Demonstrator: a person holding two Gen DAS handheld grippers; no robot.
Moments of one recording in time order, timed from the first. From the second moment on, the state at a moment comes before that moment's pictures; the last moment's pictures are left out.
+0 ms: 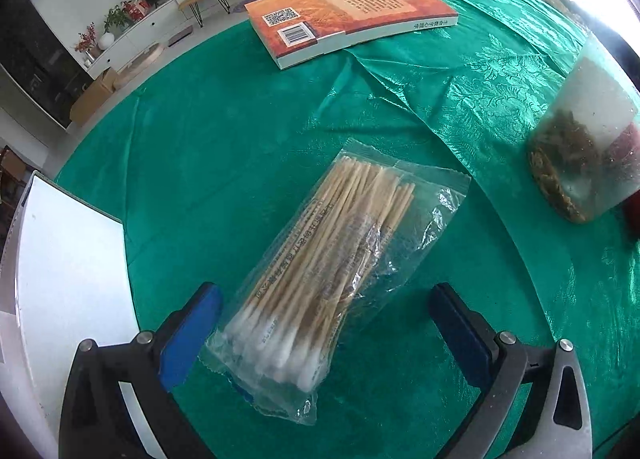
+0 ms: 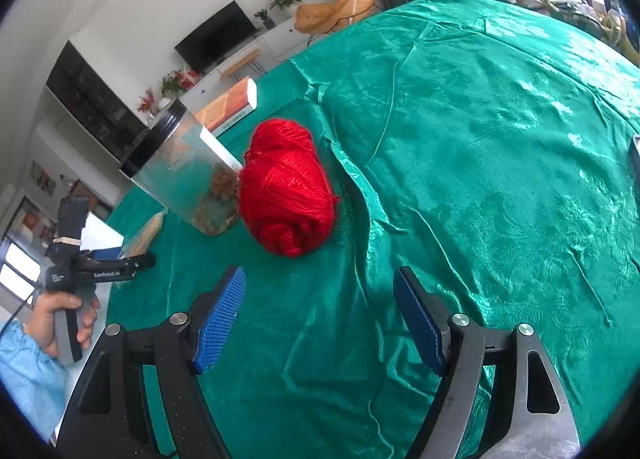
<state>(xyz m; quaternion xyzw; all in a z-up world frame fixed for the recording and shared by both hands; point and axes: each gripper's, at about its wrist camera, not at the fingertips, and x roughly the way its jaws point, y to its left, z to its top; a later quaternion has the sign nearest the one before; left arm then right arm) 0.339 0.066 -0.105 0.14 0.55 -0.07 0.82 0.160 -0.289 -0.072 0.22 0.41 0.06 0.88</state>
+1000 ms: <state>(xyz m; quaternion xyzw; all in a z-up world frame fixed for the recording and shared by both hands) 0.127 0.279 0.086 -0.13 0.40 -0.01 0.91 0.177 -0.049 0.112 0.04 0.39 0.31 0.86</state>
